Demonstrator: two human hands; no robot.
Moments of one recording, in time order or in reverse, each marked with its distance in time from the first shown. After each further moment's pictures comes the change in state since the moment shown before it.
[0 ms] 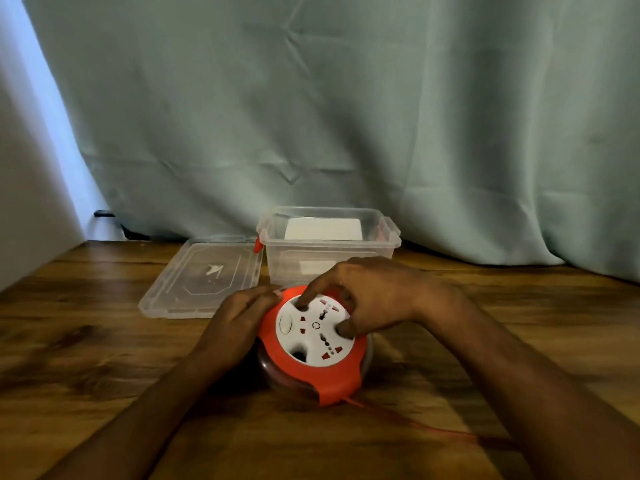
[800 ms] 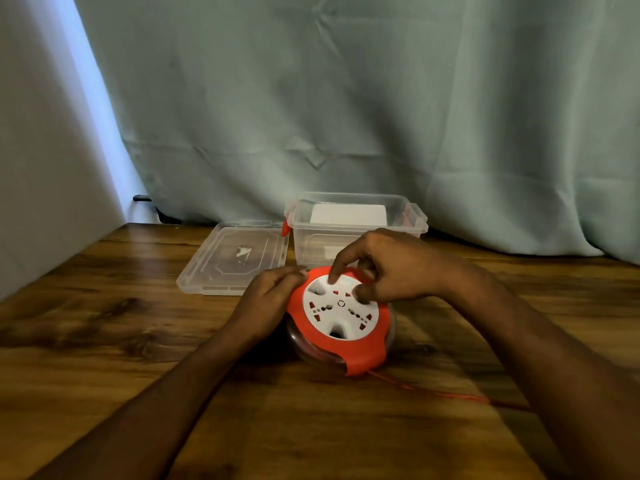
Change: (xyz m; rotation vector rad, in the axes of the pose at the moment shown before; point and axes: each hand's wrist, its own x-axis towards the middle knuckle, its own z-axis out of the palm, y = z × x) left_hand -0.002 0.005 0.001 0.026 0.039 -0.043; right_hand 0.005 -0.001 0.000 0.074 0.127 -0.032
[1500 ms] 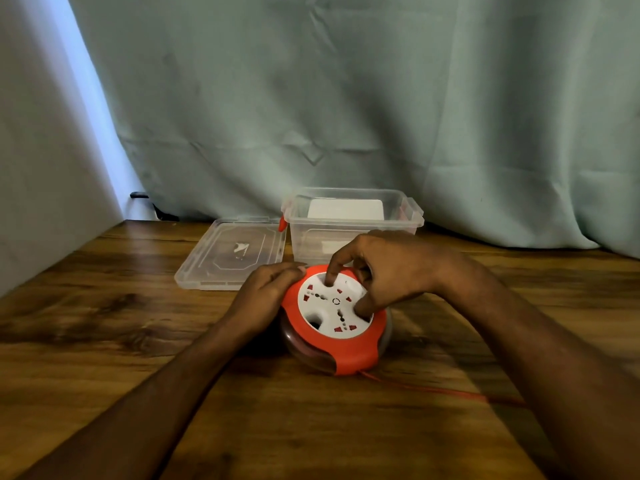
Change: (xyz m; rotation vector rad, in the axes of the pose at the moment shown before) left_hand -0.002 0.001 -0.001 0.026 -0.024 -0.019; right_hand -0.005 -0.011 -0.005 -0.014 -0.125 0.039
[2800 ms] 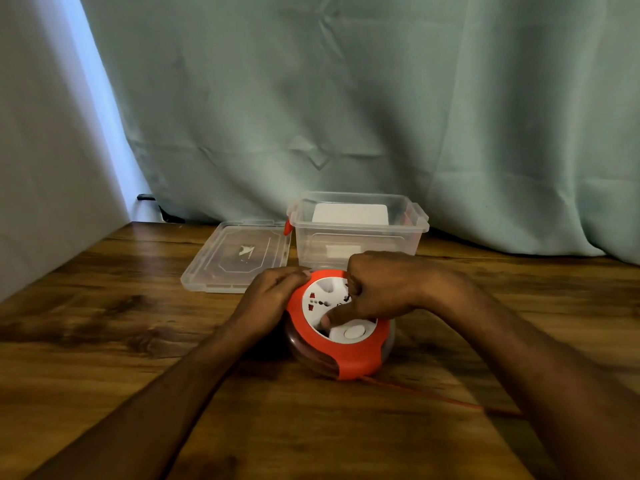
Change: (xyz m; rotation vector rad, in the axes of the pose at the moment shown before) left_hand 0.002 -0.003 -0.001 -0.023 0.011 -0.007; right_hand 0.011 -0.015 0.015 0.023 -0.093 0.144
